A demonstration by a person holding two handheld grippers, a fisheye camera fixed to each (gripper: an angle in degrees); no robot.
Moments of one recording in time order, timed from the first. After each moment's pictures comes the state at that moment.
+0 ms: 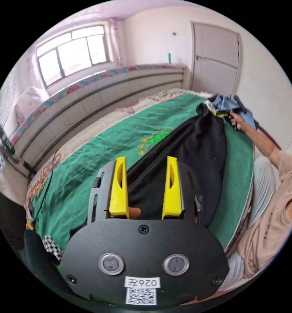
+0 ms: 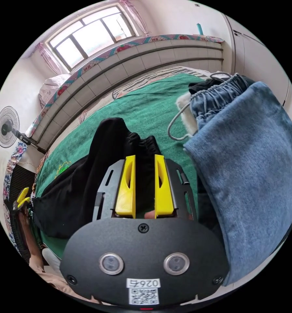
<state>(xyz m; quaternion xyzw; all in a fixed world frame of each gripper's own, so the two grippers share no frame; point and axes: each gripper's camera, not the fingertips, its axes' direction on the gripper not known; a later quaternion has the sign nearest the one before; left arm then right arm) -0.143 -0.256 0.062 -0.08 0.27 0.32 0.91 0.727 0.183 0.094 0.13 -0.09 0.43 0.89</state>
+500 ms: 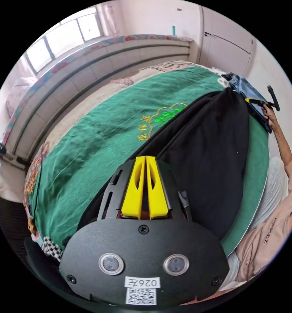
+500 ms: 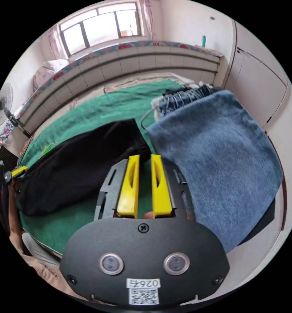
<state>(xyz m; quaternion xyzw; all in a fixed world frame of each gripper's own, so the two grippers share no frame) -0.061 -0.260 0.136 -0.18 0.22 0.33 0.90 0.668 0.208 0.065 0.08 0.00 0.40 0.91</state>
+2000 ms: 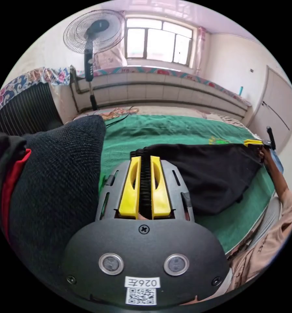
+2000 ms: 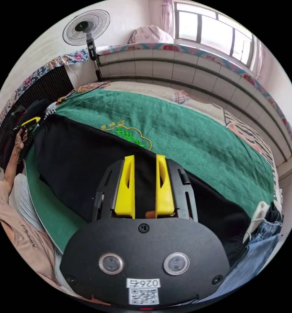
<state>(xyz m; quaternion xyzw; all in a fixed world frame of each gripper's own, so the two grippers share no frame) -0.437 -0.197 -0.001 -0.08 0.12 0.06 0.99 0.390 -0.155 0.067 0.13 -0.10 0.04 0.98</state>
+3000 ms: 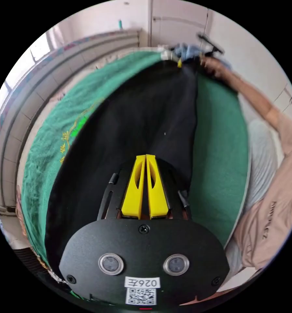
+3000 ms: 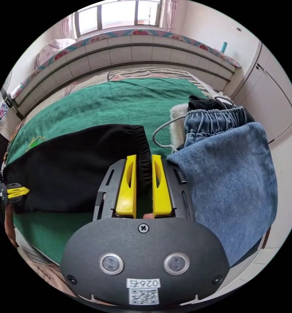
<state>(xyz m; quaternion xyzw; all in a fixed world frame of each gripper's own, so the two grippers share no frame) 0.088 -0.219 0.044 -0.21 0.31 0.47 0.80 0.625 0.150 0.071 0.03 0.02 0.33 0.94</state>
